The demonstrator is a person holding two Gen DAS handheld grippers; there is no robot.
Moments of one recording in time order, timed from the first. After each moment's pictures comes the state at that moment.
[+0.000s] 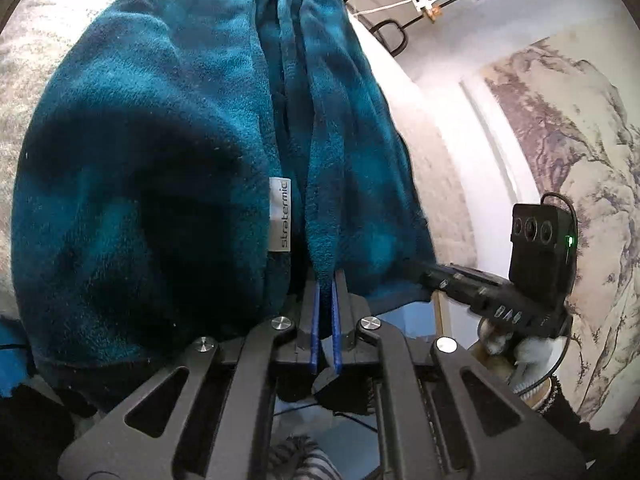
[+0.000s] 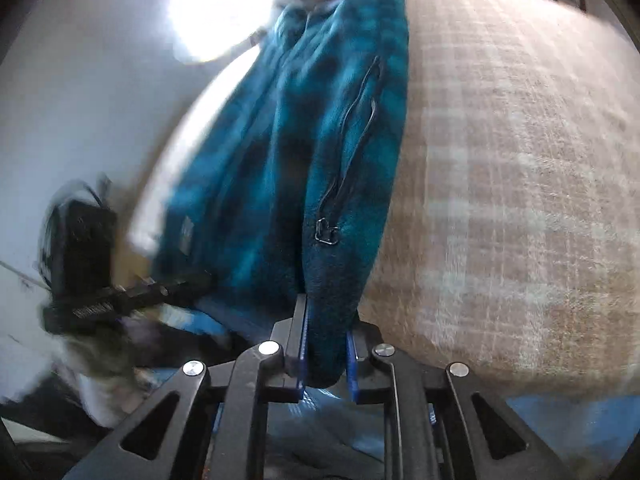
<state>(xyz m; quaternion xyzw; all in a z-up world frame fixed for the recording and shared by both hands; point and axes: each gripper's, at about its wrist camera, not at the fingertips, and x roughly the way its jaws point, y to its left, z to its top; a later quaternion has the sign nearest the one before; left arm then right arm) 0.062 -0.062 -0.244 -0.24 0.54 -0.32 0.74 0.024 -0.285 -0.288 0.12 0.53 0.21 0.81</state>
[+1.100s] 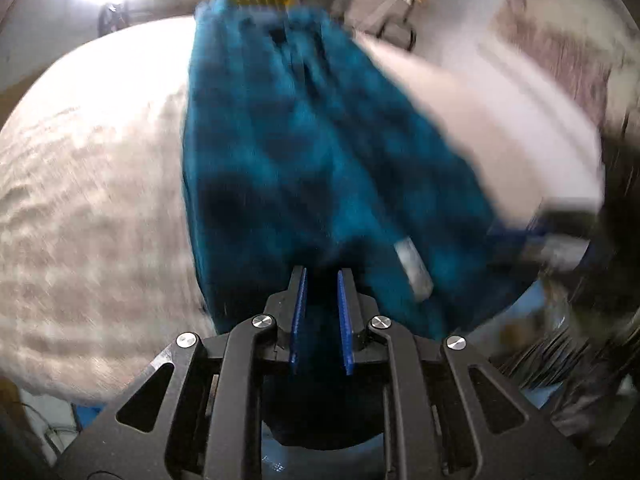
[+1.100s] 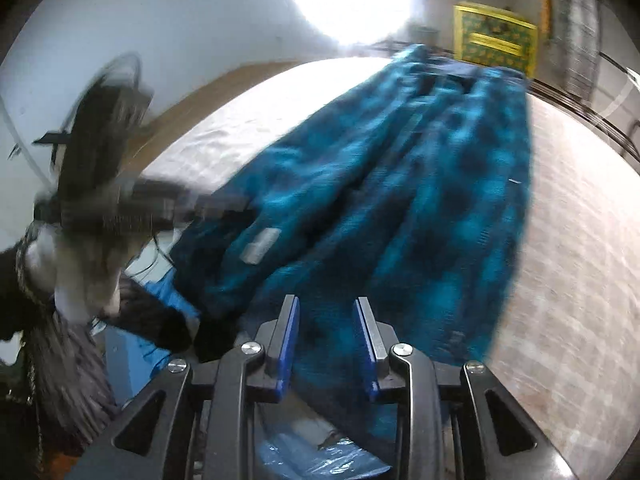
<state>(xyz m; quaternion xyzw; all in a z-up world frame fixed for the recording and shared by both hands) 0.079 -0.026 -0.233 -0.03 0.49 -0.27 0.83 0.029 -0.205 -0.246 -0.05 0.45 0.27 0.85</state>
